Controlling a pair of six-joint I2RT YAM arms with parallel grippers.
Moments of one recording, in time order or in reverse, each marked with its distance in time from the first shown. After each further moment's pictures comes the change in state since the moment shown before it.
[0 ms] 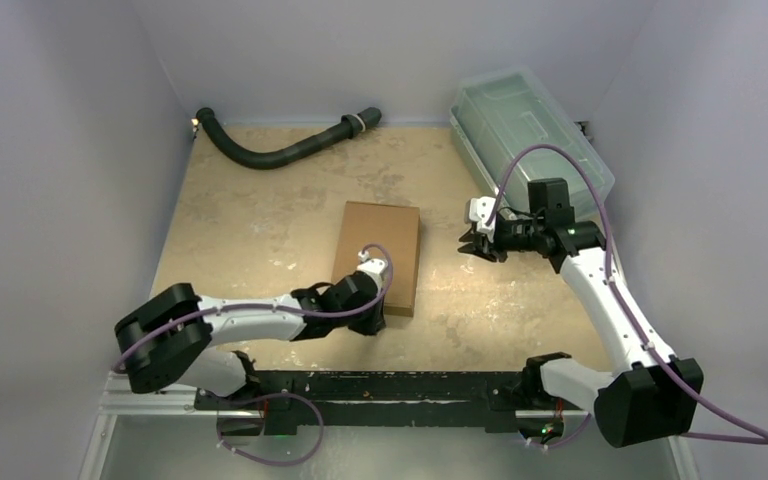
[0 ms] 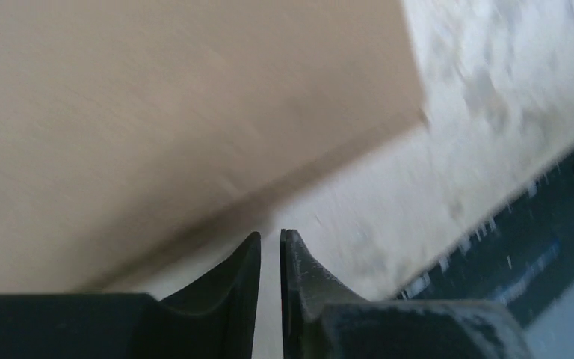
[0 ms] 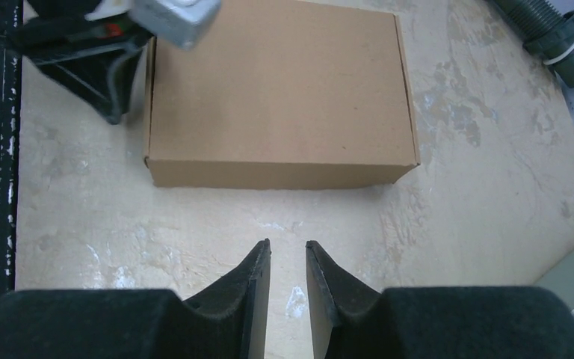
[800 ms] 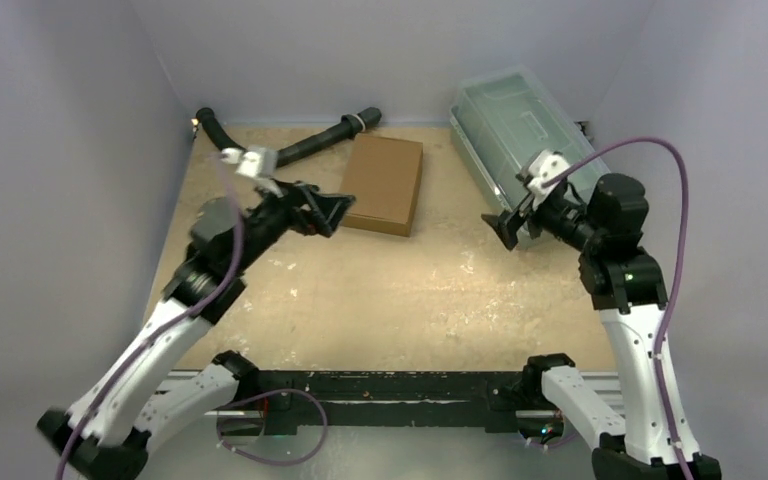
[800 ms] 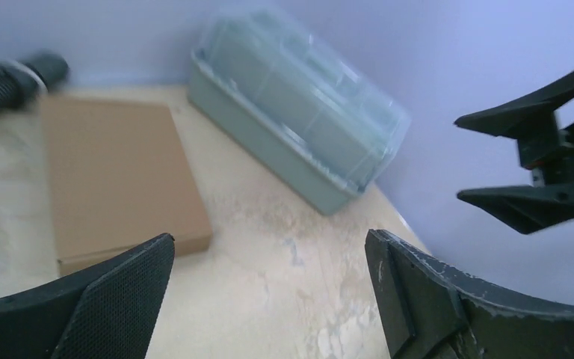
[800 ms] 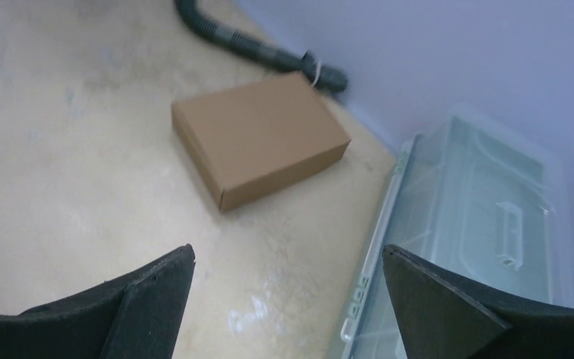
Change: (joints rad) left arm 0.520 -0.409 0.356 0.022 0.188 0.165; right arm -0.079 -0.294 0.132 0.118 0.266 0.475
